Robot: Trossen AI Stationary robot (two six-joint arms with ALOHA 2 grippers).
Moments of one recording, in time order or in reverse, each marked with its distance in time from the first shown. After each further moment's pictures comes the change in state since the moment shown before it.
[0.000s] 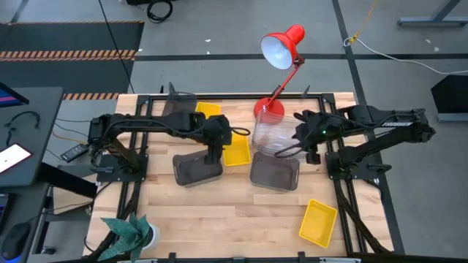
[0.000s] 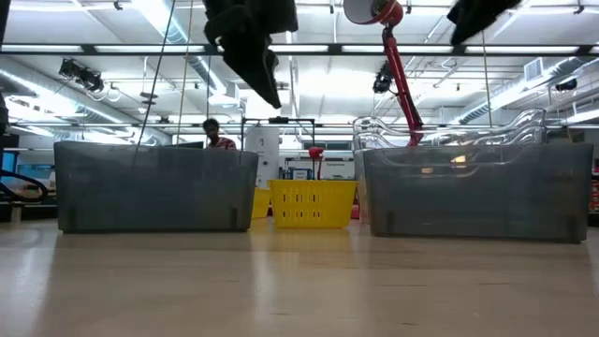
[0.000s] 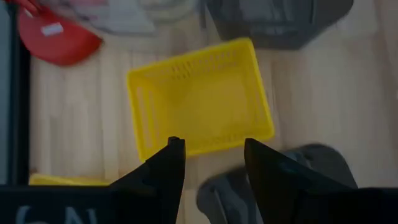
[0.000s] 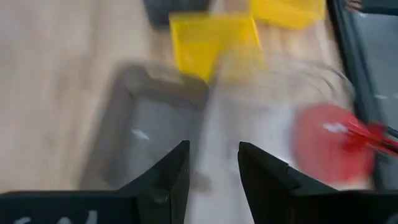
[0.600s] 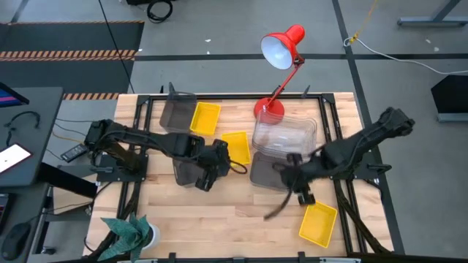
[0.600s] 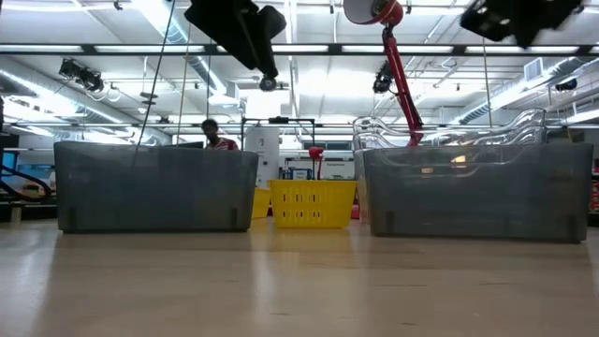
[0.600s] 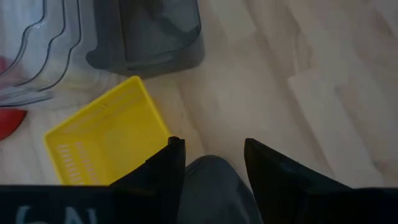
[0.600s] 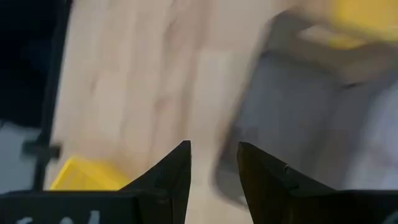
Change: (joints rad) left arm -0.240 -0.007 0.000 -0.001 0.019 0.059; right arm 0.398 0.332 0.000 0.060 -0.106 0.317
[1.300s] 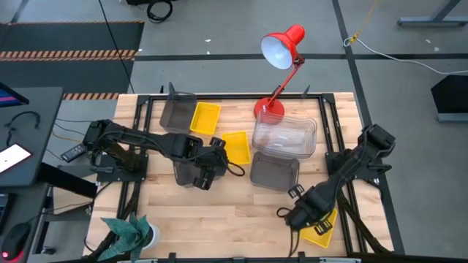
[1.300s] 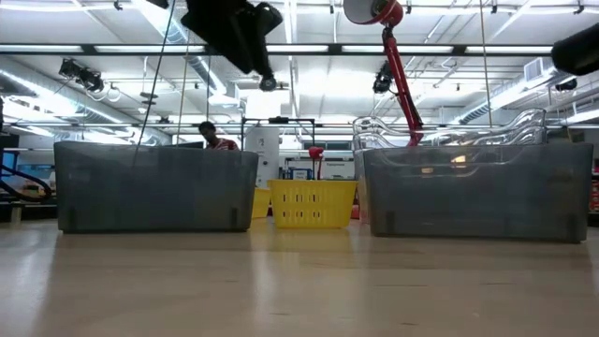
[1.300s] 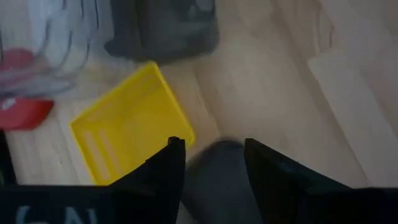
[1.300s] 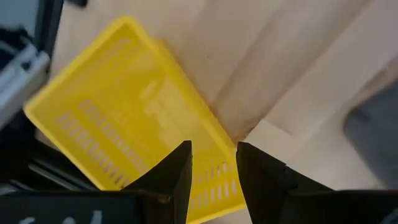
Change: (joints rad) left arm -0.017 -0.014 -0.007 -0.029 -0.081 0.033; right arm 0.260 0.358 0.036 -0.110 -0.199 -0.145
